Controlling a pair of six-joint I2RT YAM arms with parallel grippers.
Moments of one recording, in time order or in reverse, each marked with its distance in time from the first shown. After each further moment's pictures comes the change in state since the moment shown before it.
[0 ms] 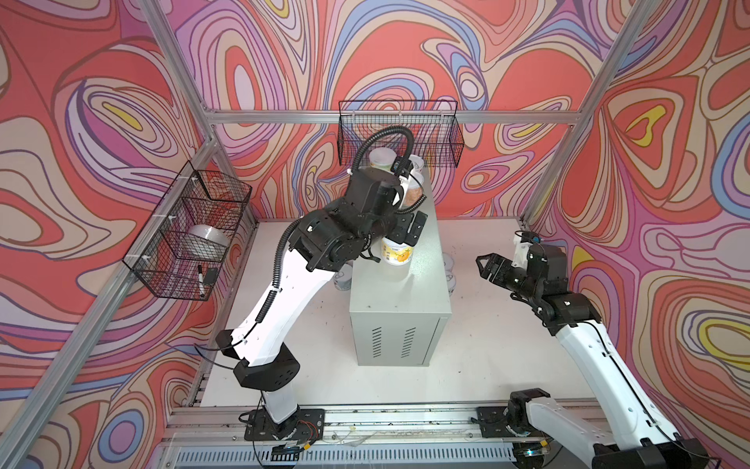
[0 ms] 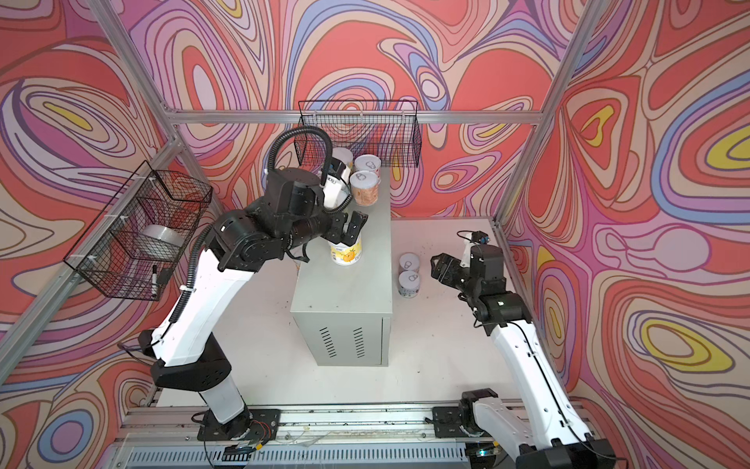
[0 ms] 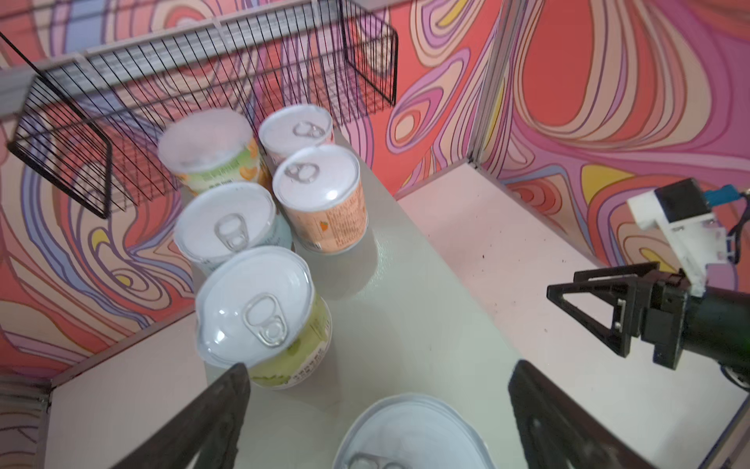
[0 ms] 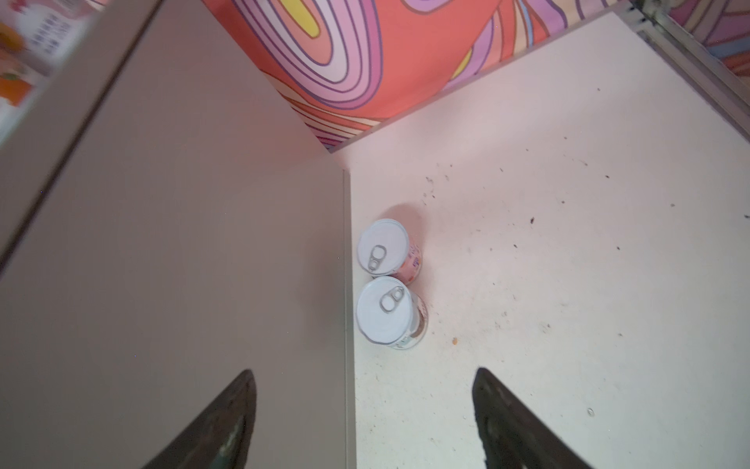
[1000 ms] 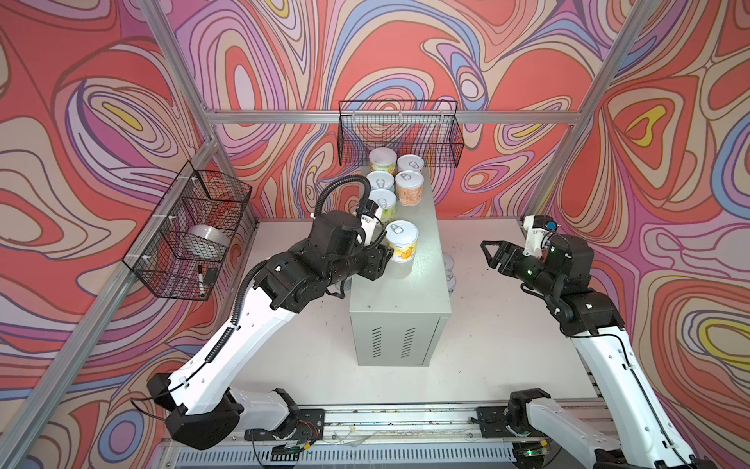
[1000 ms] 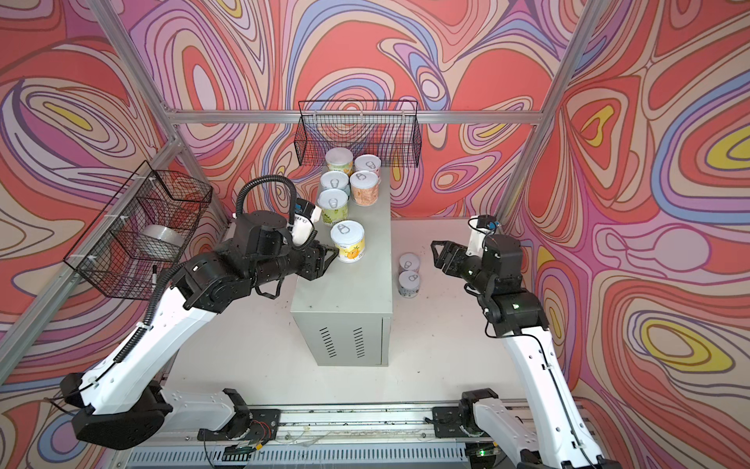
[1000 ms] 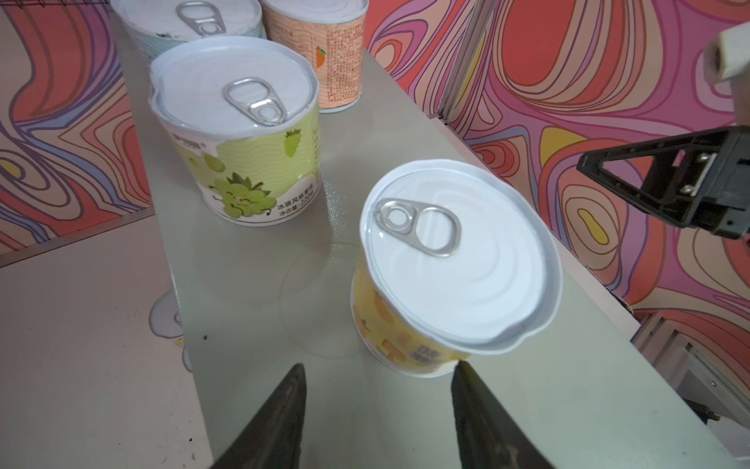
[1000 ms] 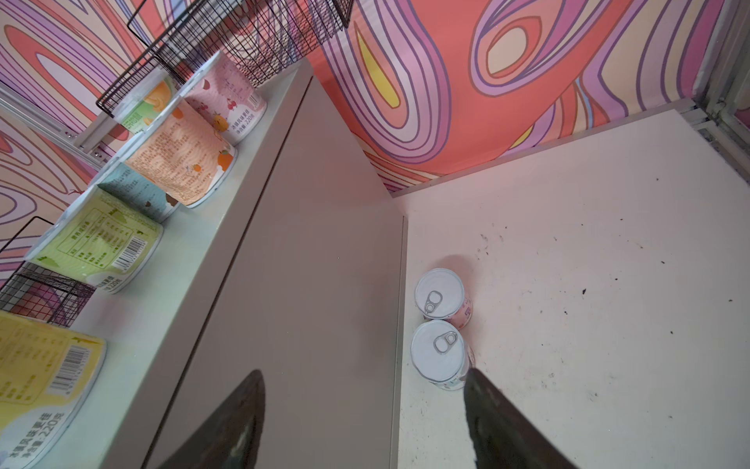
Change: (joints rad) left arm 0.065 -0.425 -0.760 0.228 0.208 -0.164; right arm 0.000 -0.025 0.126 -0.020 -0.076 -0.024
